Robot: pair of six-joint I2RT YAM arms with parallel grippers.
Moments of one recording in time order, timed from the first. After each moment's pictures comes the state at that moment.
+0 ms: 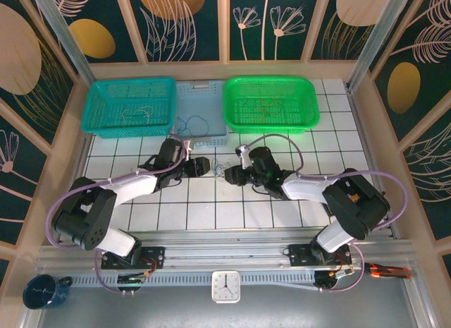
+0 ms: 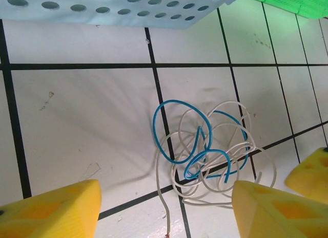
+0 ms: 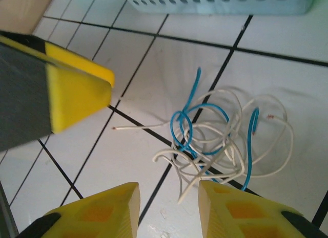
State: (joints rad) left arm -0.49 1.49 0.65 0.07 0.29 -0.59; right arm 0.74 1.53 0.62 0.32 -0.27 0.47
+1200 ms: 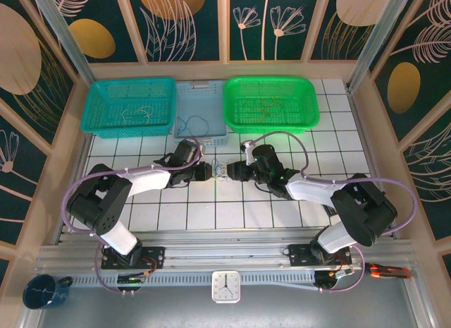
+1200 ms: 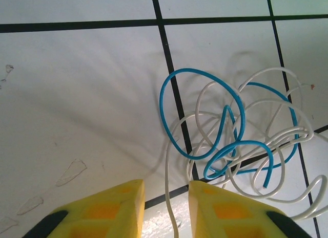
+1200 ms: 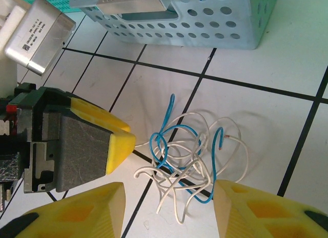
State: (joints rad) left arm -0.59 1.63 0.75 -0.02 0.18 -0.54; right arm 0.73 1.47 0.62 0.28 -0.18 0.47
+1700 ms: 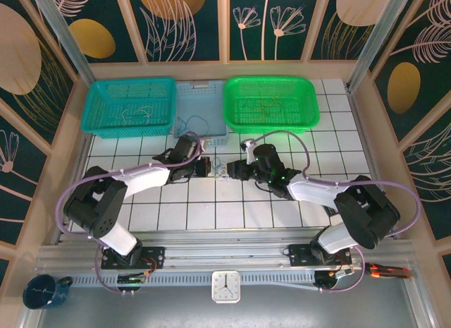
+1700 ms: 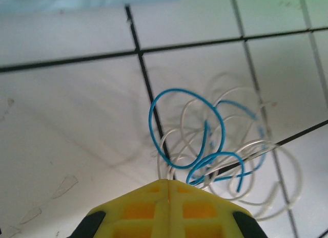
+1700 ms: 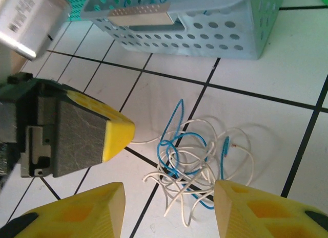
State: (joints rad) left arm -0.59 1.59 0.82 -0.10 0.18 -0.51; right arm 0.73 1.44 0.62 0.28 -0.18 0.47
